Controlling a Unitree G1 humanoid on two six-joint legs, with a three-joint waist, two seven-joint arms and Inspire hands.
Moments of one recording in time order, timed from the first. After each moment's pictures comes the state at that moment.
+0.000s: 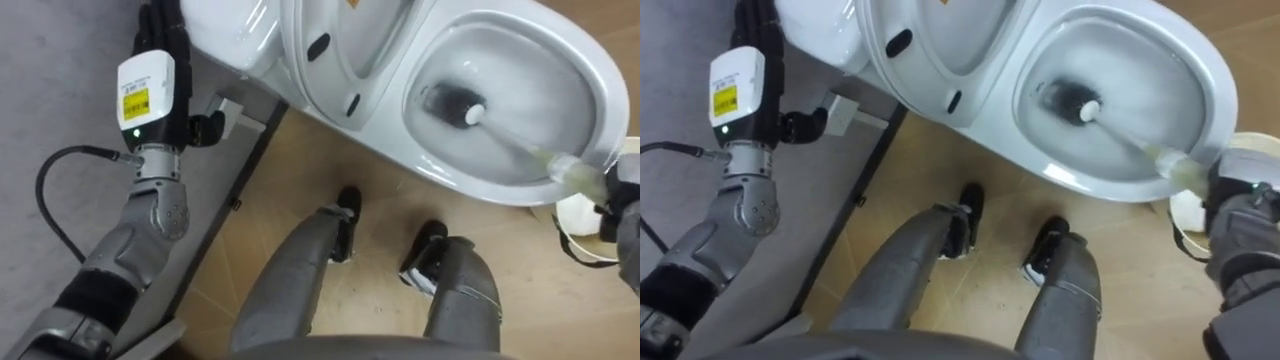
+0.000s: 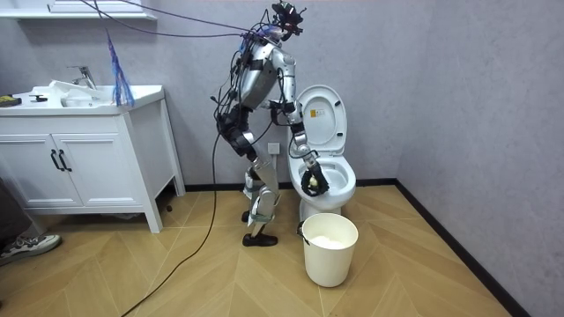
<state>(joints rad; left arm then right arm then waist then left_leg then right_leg) -0.11 0.47 -0.38 0.39 0.56 -0.03 0.67 -0.34 -0.63 0.51 1.23 -0.38 0.11 -0.28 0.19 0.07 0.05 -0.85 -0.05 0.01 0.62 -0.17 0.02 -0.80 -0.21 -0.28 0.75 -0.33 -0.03</state>
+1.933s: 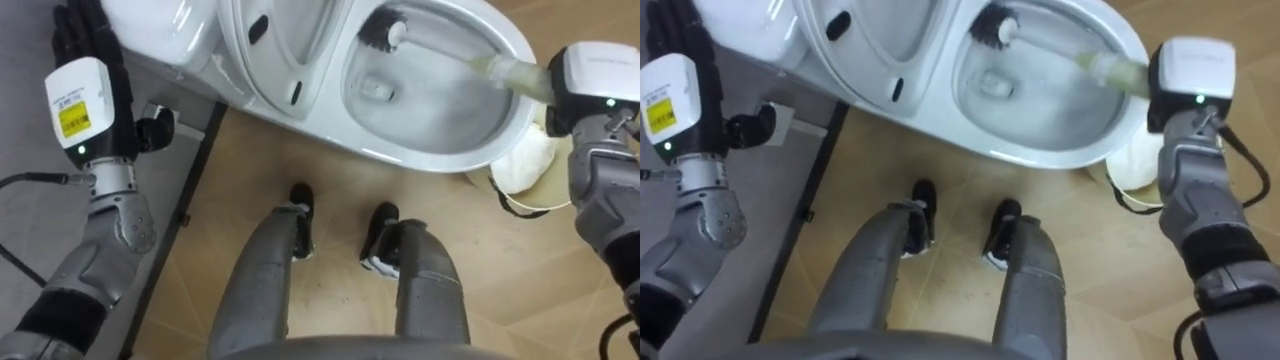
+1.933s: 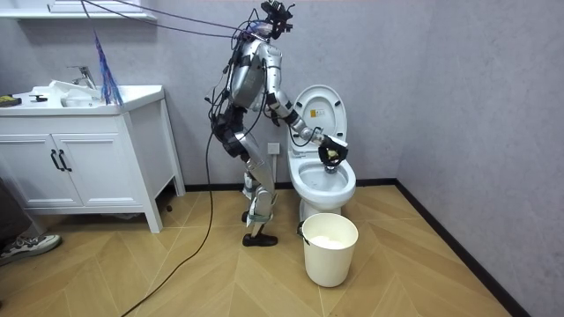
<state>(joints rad) -0.01 0.53 -0.30 0.32 0.51 0.02 0.82 -0.27 -0.63 0.29 0.59 -0.83 0.17 -0.40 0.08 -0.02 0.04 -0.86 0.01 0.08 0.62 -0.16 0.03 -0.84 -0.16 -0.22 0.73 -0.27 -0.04</state>
